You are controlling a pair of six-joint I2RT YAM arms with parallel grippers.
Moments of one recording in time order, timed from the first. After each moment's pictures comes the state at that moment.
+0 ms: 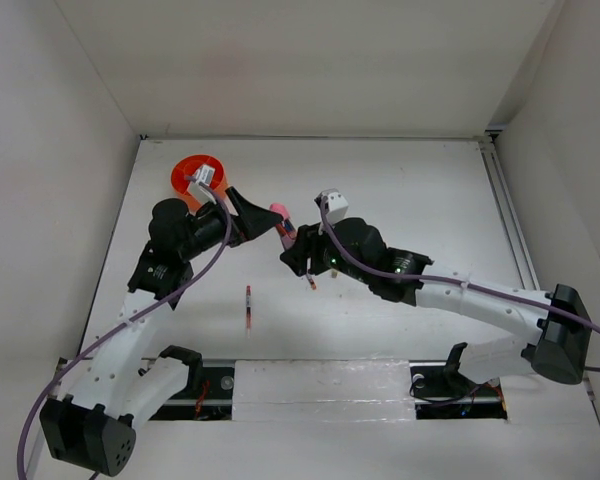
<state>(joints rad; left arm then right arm) -0.28 0.86 0.79 -0.11 0.54 -0.84 1.04 1.32 1.04 -0.08 0.18 0.56</state>
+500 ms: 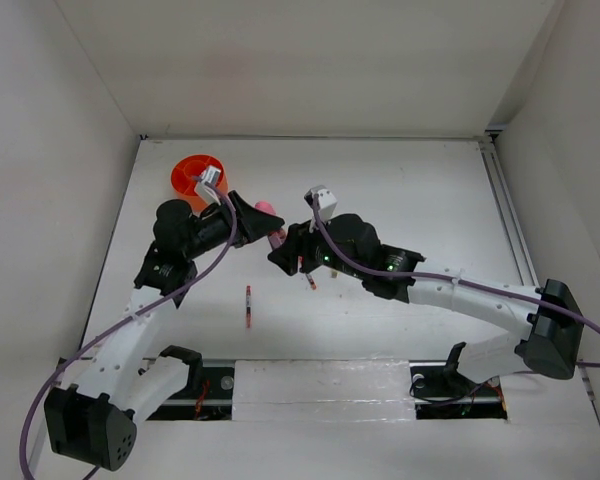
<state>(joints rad) -0.28 0.90 0.74 0.02 0.64 -0.89 1.04 1.37 1.07 0.02 0.08 0.54</state>
